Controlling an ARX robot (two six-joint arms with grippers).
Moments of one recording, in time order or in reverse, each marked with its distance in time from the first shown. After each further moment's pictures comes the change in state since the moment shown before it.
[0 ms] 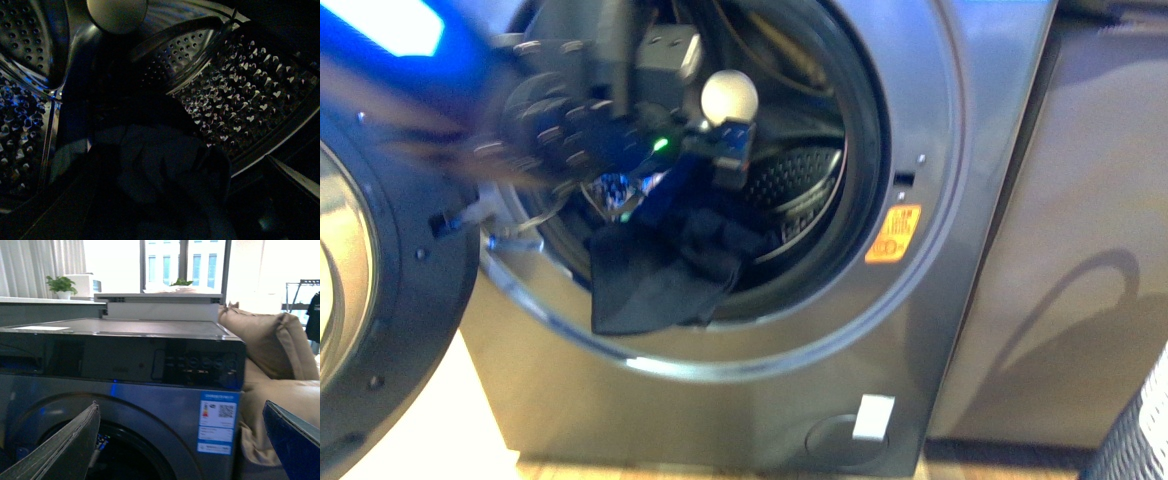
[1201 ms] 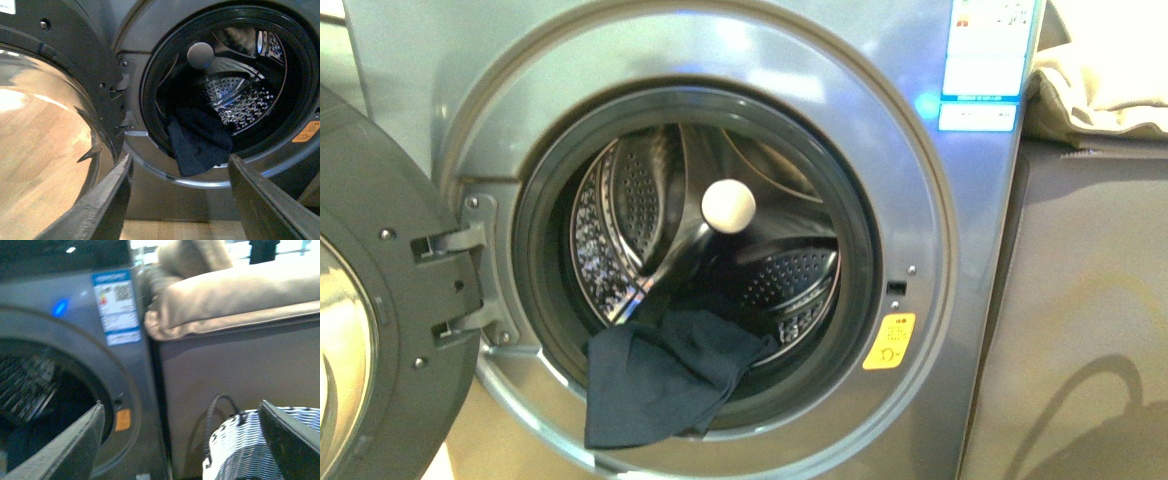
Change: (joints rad) left arm 0.139 -1.662 -1.146 -0.360 -0.128 -0.156; right arm -0.267 -0.525 -0.512 -0.298 -0.042 0.268
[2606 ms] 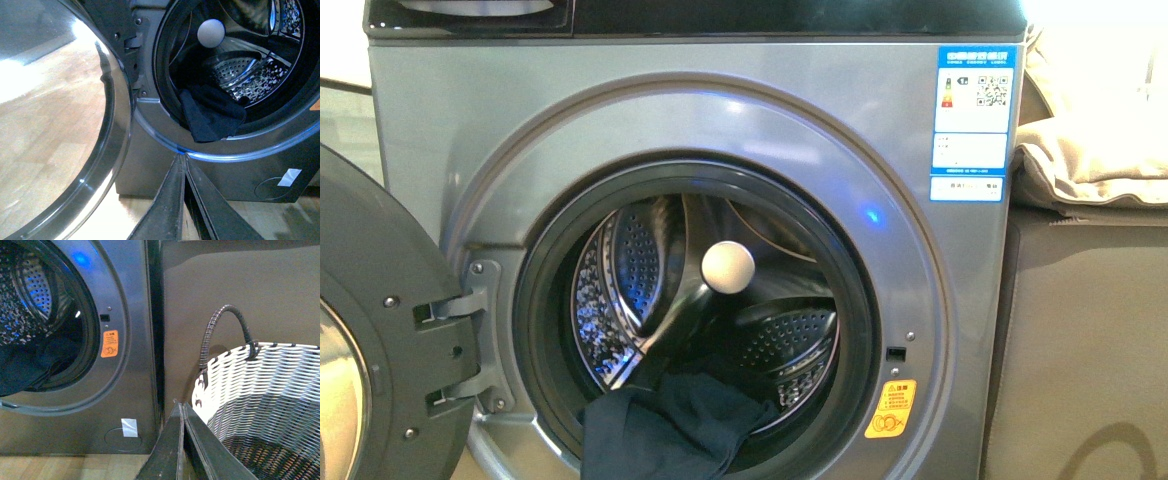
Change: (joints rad) left arm 0.103 -0.455 -0.273 -0.183 0.100 0.011; right arm -0.493 -0.420 -0.613 0.127 -0.582 -0.029
